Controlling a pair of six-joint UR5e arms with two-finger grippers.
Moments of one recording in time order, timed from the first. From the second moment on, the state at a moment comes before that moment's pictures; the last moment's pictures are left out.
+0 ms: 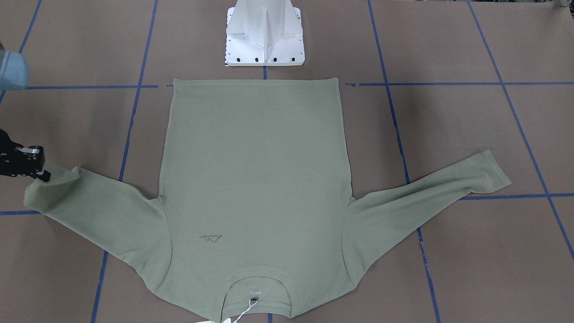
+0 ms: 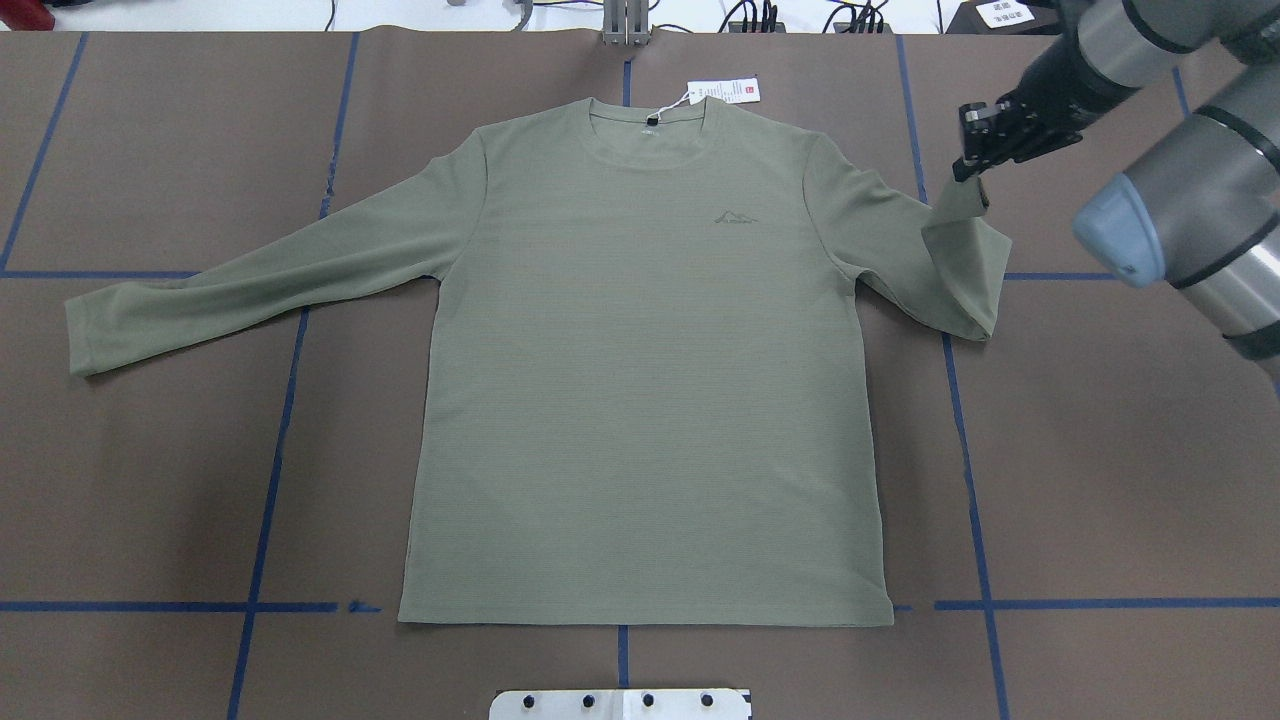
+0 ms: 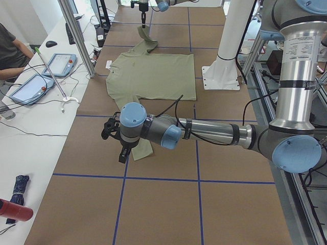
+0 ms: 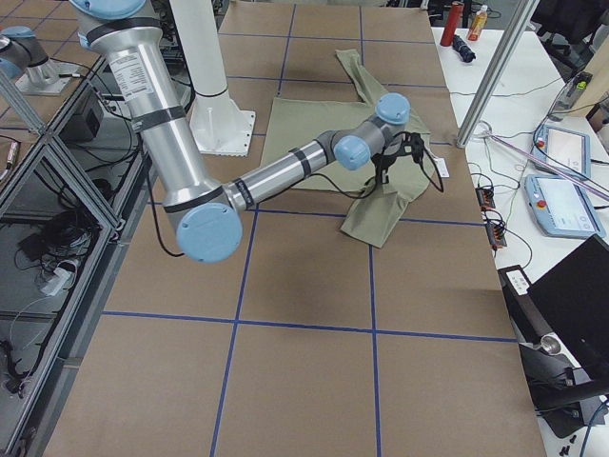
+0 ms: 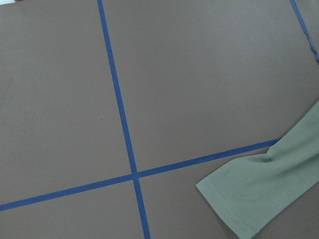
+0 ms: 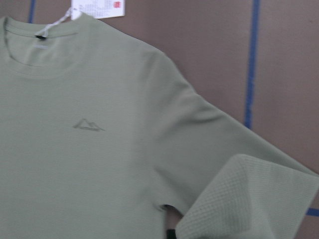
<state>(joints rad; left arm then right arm) -1.56 -1.58 -1.66 -1.85 -2.42 -0.05 1.07 -1.04 1.62 -1.43 2.34 0.74</state>
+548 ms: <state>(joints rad) -1.56 -1.58 -1.65 -1.85 -2.42 -0.05 0.86 -0.59 1.29 -1.36 2.20 0.85</state>
